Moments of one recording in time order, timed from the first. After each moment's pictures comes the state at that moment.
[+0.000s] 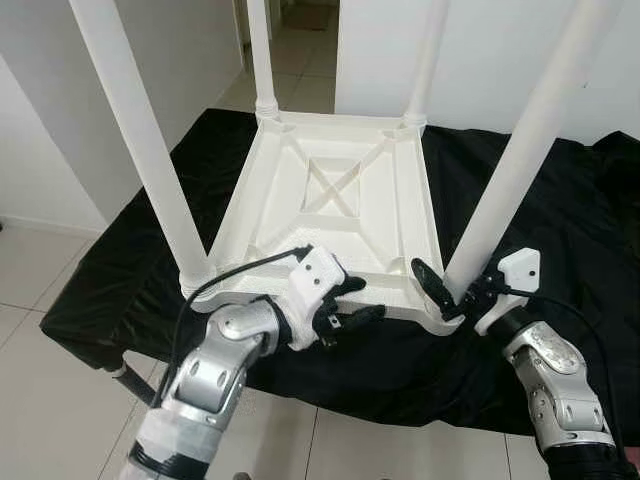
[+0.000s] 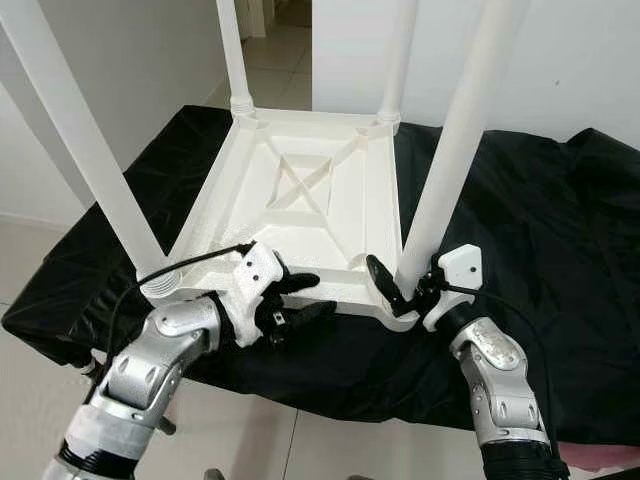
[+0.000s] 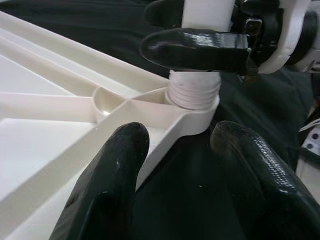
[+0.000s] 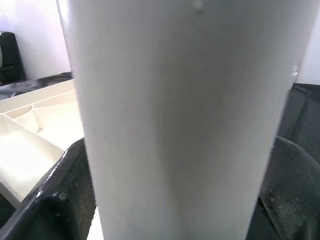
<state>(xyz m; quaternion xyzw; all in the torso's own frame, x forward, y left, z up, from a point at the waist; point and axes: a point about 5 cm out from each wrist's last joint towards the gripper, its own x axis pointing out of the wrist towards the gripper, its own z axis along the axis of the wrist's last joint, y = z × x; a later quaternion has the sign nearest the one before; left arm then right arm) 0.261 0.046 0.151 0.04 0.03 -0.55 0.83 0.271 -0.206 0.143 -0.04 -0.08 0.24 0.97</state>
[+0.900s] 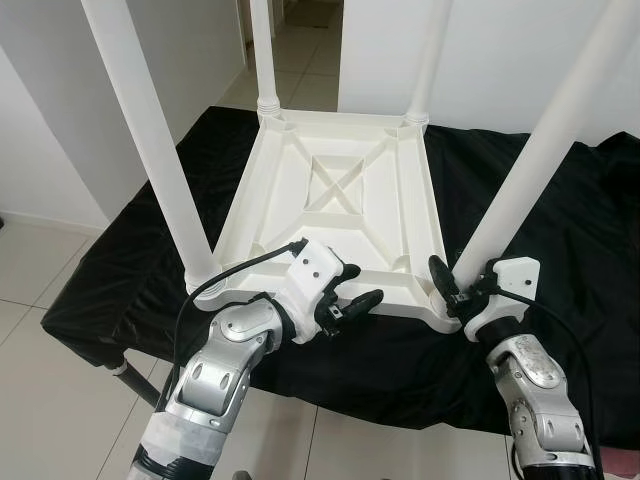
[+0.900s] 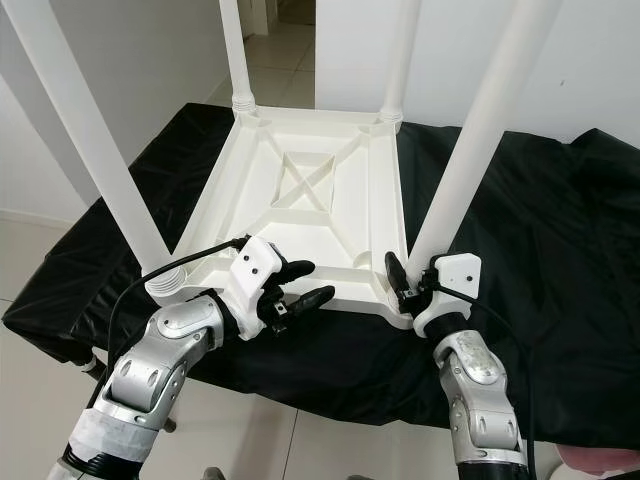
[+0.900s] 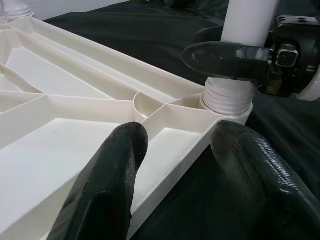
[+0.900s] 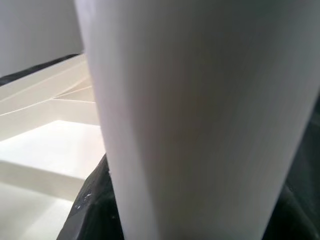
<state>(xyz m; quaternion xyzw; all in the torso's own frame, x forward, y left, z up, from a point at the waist) 0.267 0.048 0.157 0.05 0.00 -0.49 0.87 0.263 -0.195 0.139 0.00 -0.06 0.06 1.00</state>
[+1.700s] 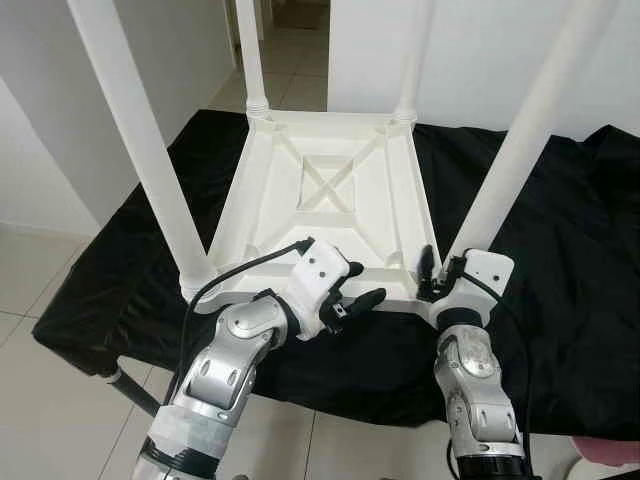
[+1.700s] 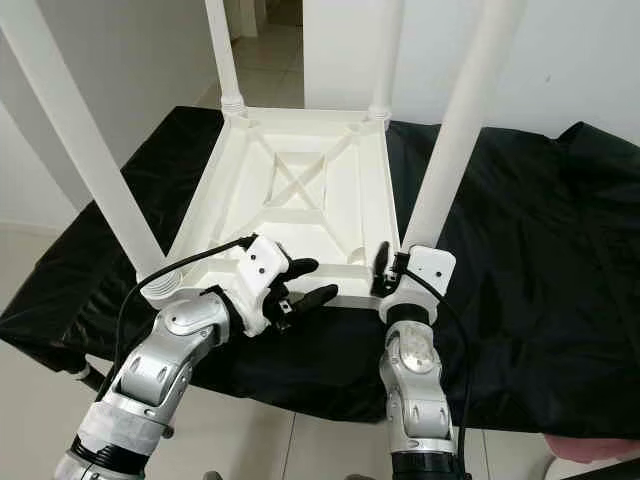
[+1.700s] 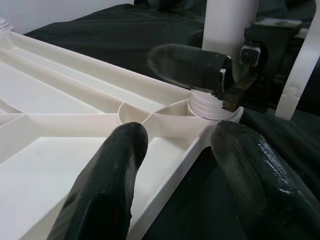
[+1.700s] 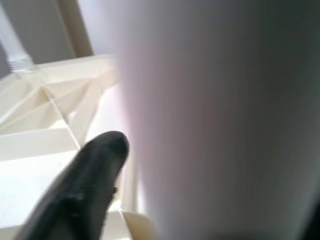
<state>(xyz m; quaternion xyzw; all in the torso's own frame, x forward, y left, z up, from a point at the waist) 0.272 0.040 0.156 0.07 -0.02 -0.50 0.86 0.271 -0.152 0.143 0.05 -0.08 -0.06 0.99</state>
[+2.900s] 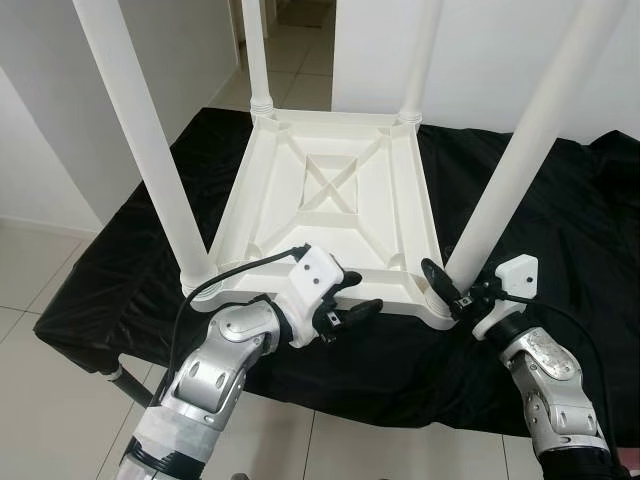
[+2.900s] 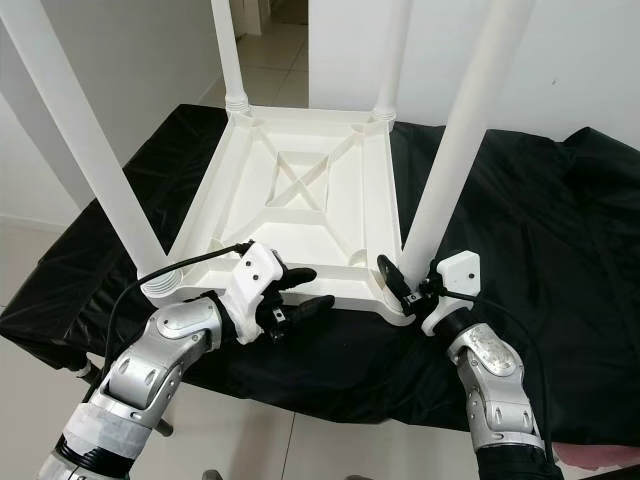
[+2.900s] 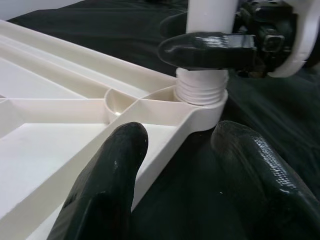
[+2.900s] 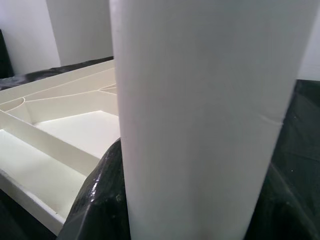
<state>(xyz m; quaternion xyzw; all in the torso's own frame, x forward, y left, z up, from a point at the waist) 0.266 0.047 0.151 0.07 0.00 -0.53 0.85 0.272 -0.207 0.135 -0.05 -0.08 0.22 0.97</state>
